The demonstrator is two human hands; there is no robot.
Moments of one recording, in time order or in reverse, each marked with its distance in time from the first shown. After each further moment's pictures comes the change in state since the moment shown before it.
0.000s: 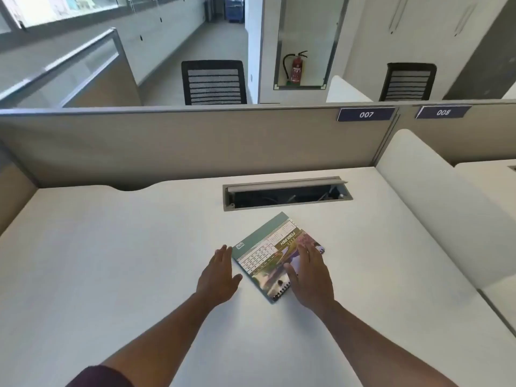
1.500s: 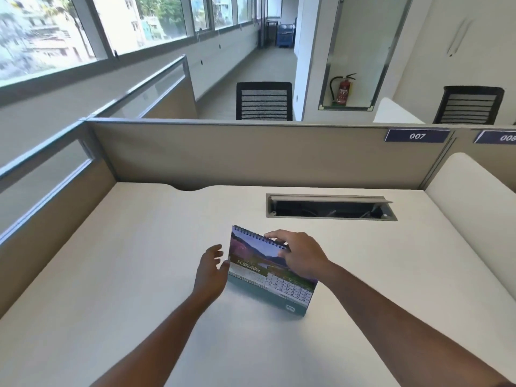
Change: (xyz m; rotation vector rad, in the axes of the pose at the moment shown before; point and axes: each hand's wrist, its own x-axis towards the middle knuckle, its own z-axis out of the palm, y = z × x) left_hand -0.073 -0.054 -0.066 -0.669 0.384 -0.313; right_hand 0.034 -0.152 -0.075 0.218 -0.361 -0.326
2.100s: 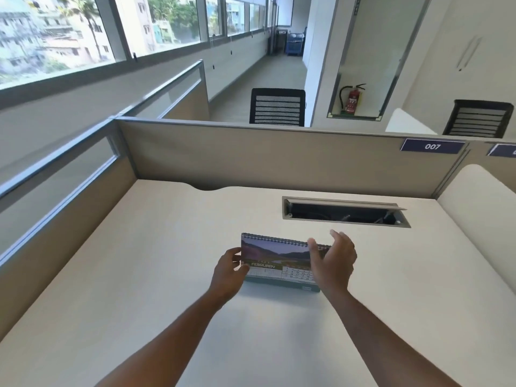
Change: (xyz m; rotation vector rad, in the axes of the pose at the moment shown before) left_hand -0.015 -0.009 -0.034 -0.116 -0.115 0.008; right_hand -0.019 0.001 0.055 0.163 0.646 0.442
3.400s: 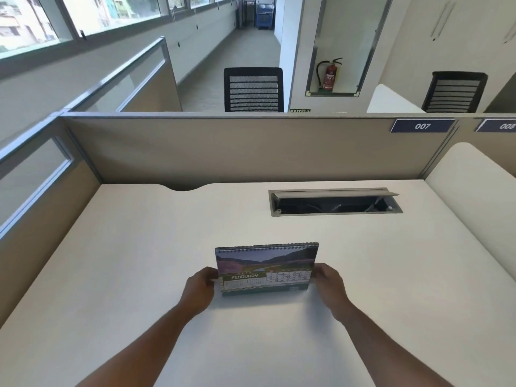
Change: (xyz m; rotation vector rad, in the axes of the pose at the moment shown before) left_hand 0.083 -0.068 -0.027 0.414 -0.121 -0.055; right_hand 0.022 0.075 0.041 0.215 -0.430 0.324
